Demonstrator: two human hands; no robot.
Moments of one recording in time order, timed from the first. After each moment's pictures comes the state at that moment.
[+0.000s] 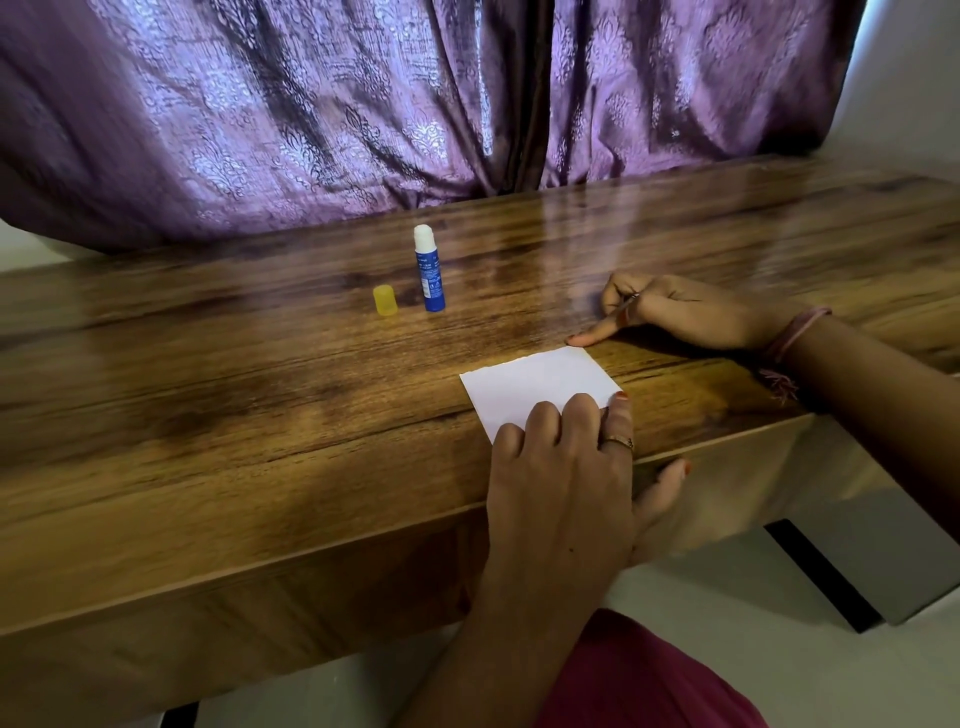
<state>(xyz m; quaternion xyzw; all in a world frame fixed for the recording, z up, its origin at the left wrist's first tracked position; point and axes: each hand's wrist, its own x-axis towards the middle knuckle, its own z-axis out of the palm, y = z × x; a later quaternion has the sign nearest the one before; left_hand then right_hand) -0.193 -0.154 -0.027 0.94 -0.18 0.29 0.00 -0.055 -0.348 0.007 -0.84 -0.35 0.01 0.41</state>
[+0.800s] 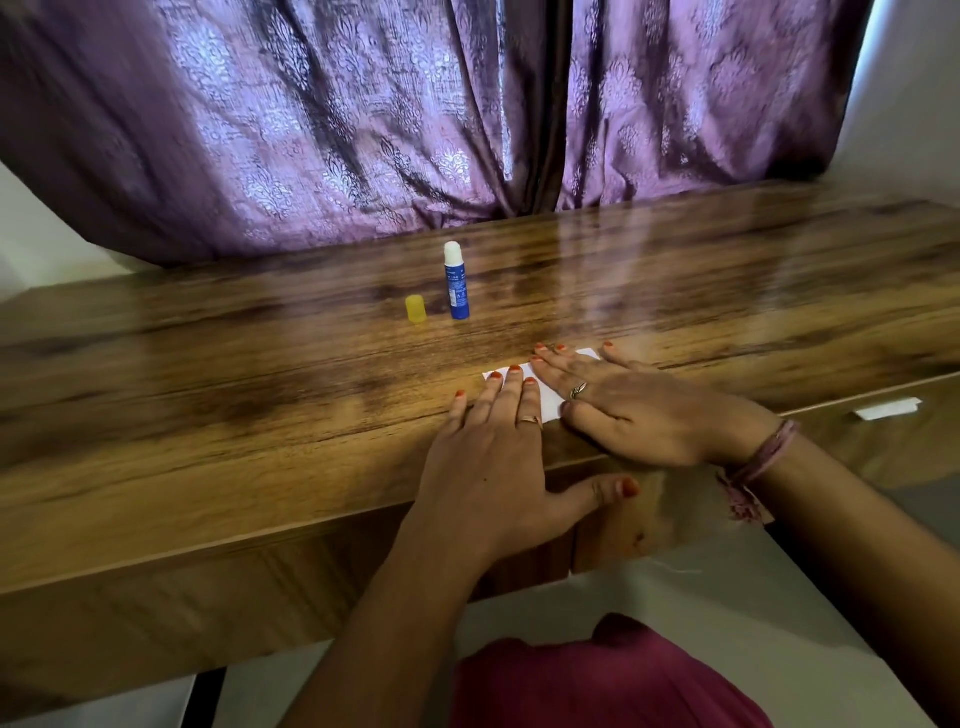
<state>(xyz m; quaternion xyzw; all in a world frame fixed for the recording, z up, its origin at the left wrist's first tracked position) -0.178 -0.092 -0.022 0.98 -0.18 0.11 0.05 -0.136 -0.267 0.004 -0.95 -0.30 0.03 0.02</state>
